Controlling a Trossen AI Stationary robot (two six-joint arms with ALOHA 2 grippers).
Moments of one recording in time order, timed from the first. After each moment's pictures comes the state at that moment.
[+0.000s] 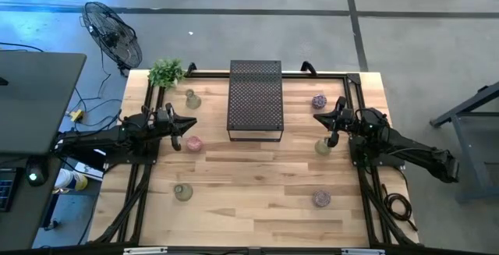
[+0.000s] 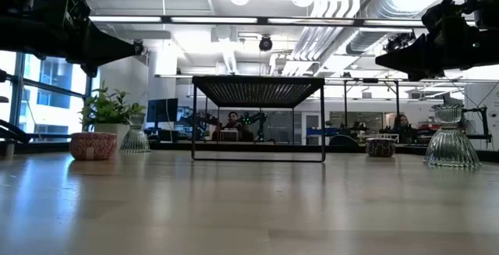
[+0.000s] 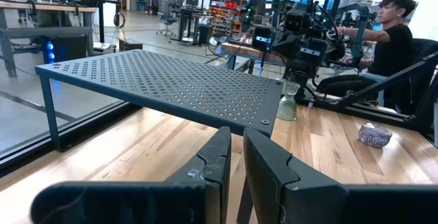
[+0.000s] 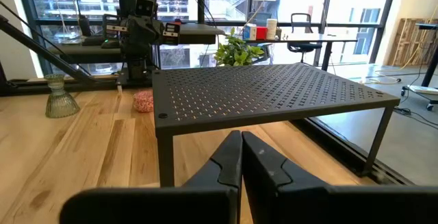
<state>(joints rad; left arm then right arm) 0.09 0.01 0.04 0.02 -0.24 -0.14 -0.46 0.11 0.01 0.09 -0.17 -0.03</state>
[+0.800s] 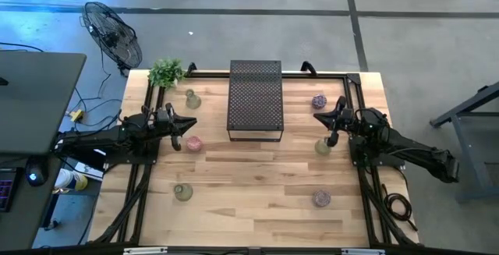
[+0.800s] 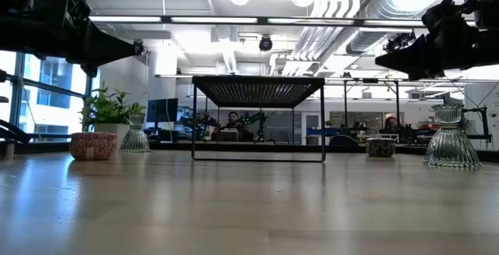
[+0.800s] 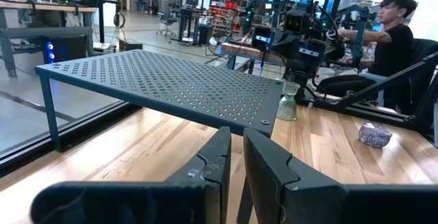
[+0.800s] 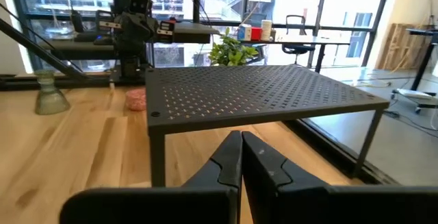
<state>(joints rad) 0.08 0.01 0.04 0.02 -0.24 -0.14 -0.46 0.11 0.01 0.09 -0.14 -0.06</state>
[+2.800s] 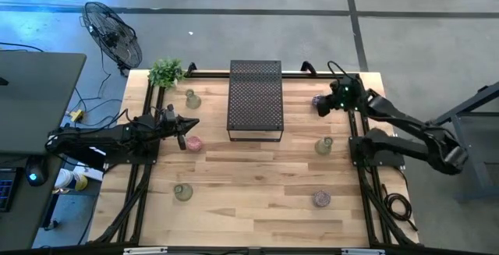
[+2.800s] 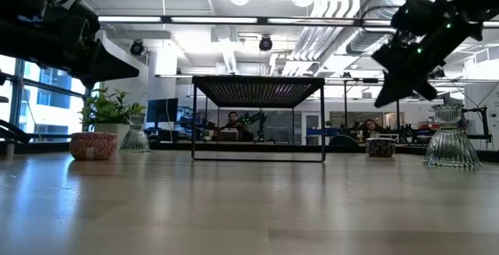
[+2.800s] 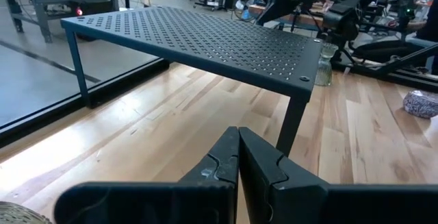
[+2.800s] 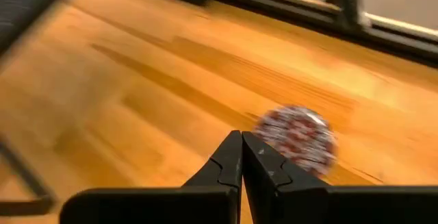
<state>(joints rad) 0.08 0.18 0.04 0.03 -0.32 -0.16 -0.87 0.85 0.45 -0.34 -0.08 0.26</state>
